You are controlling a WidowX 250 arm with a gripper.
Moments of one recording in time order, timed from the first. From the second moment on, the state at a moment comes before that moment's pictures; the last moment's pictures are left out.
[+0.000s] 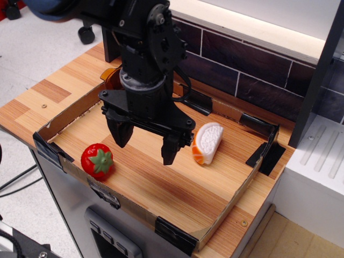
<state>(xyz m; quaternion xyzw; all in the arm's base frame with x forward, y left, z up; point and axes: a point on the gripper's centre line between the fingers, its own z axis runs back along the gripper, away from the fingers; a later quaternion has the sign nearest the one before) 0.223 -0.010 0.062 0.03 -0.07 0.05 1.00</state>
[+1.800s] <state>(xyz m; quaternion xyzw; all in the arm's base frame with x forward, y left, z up) 0.320 0.075 0.068 0.03 -0.10 0.07 0.99</state>
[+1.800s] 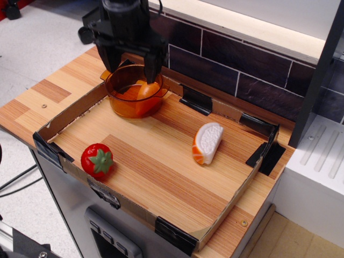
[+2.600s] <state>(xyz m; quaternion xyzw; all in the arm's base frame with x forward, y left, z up) 0.333 0.084 0.032 0.03 -0.06 0.10 0.99</state>
